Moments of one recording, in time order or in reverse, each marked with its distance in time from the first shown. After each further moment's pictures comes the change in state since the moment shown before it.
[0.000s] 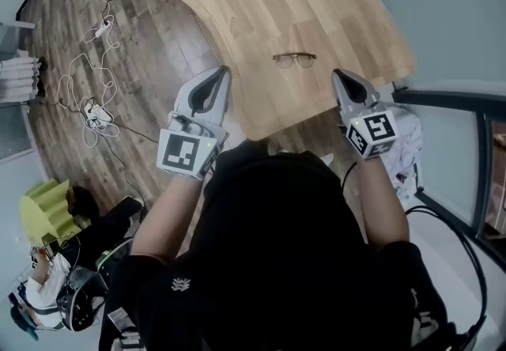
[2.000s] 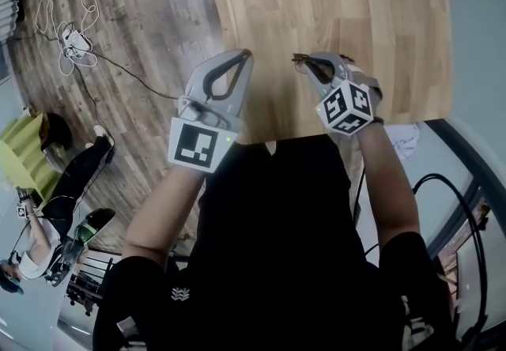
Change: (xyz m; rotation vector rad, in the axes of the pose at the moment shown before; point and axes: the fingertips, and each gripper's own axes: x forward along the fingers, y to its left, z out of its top) left arm 0.123 0.075 -0.165 -0.098 0.219 0.114; right arm 0.217 0.012 -0.190 -0.724 0.593 0.631
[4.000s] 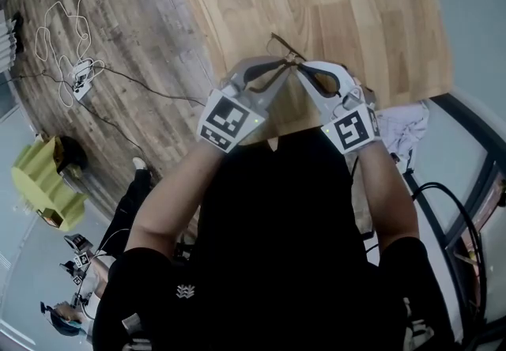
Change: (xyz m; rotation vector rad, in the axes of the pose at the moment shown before) left arm 0.066 -0.108 -0.066 -0.056 0.171 -0.425; right arm -0.079 0.004 0.028 0.208 -0.372 -0.192
